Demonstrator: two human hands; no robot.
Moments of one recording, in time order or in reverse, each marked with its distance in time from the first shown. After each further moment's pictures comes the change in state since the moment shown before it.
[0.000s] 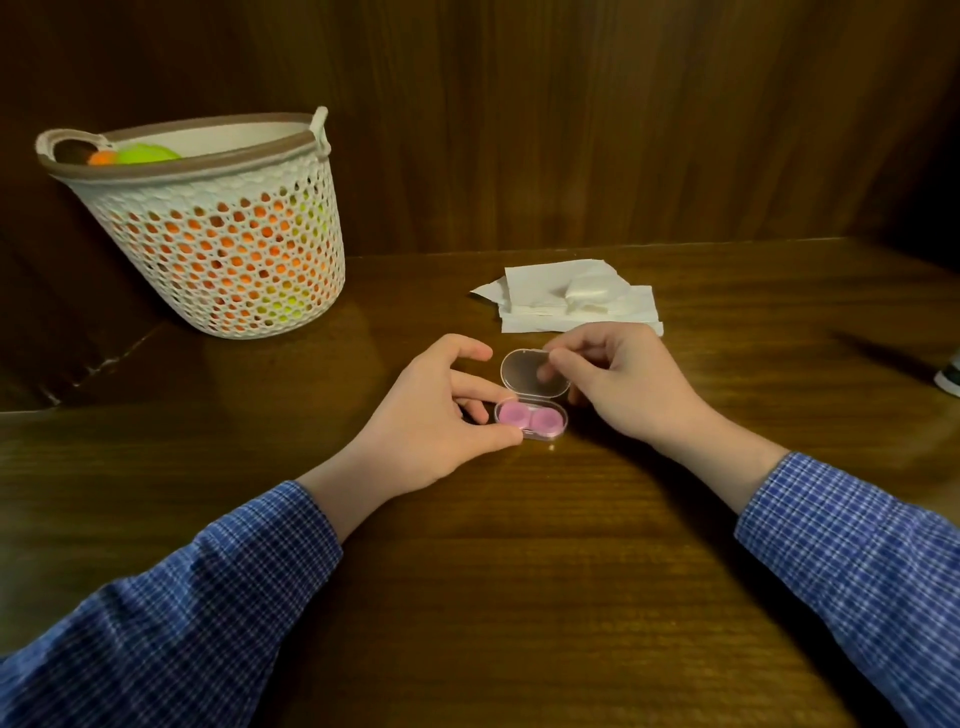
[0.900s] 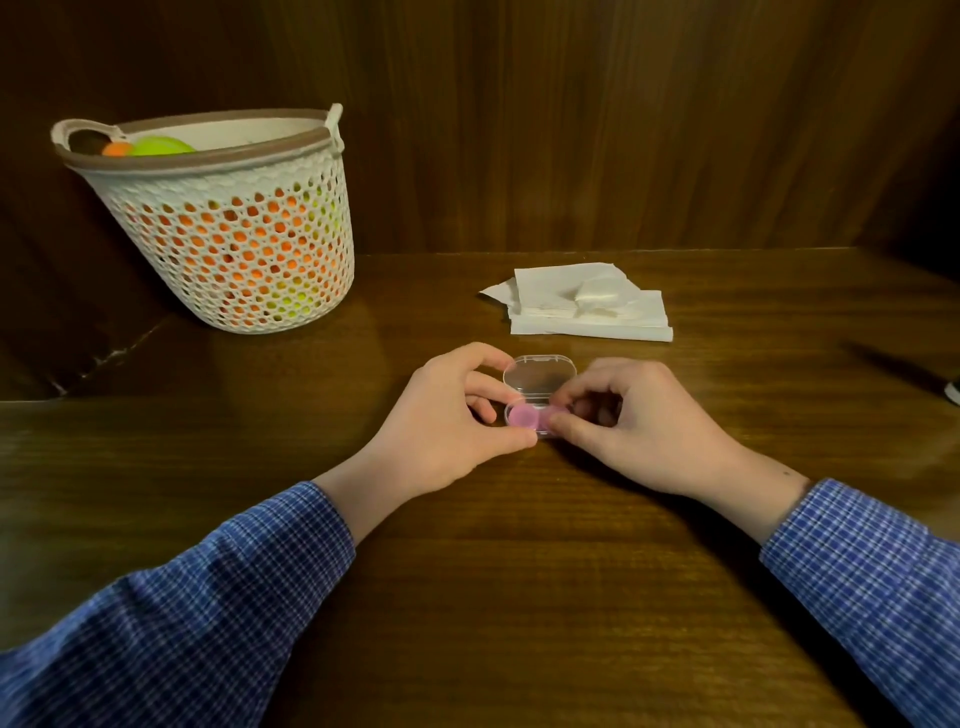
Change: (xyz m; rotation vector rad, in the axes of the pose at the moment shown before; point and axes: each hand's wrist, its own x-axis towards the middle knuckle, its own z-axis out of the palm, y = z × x) left_hand -0.002 0.001 0.003 -0.011 0.016 0.025; right_hand -0.030 -0.009 -0.007 -0.313 -0.148 -0.171
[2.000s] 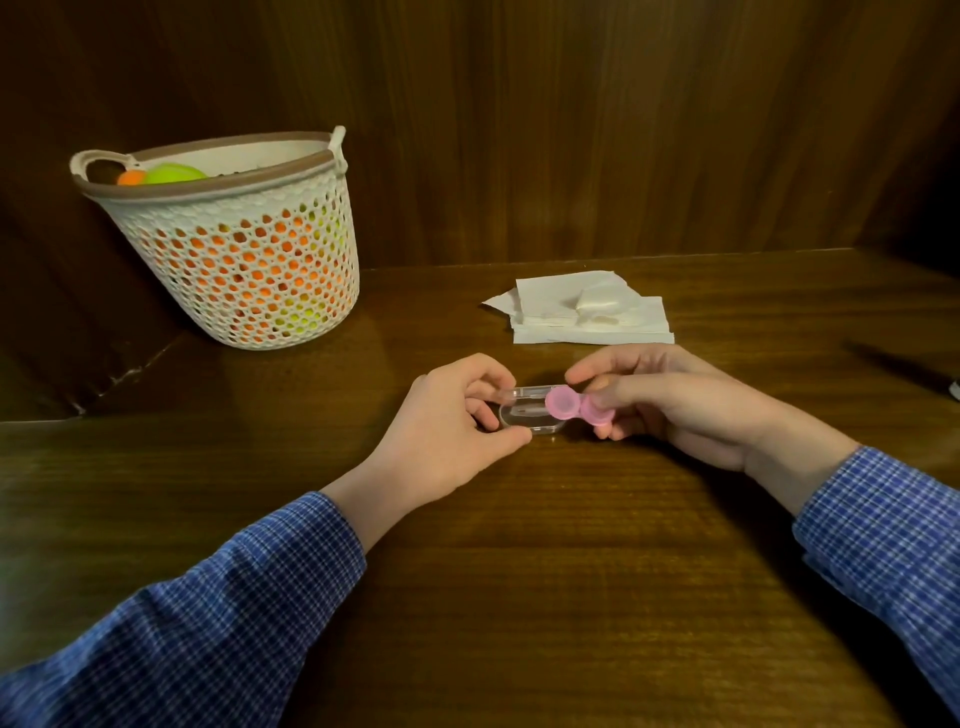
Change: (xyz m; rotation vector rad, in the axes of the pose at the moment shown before) left_hand -0.003 0.000 -0.003 -0.013 0.027 0.017; right_hand 0.012 0.012 -0.033 0.899 -0.328 0.366
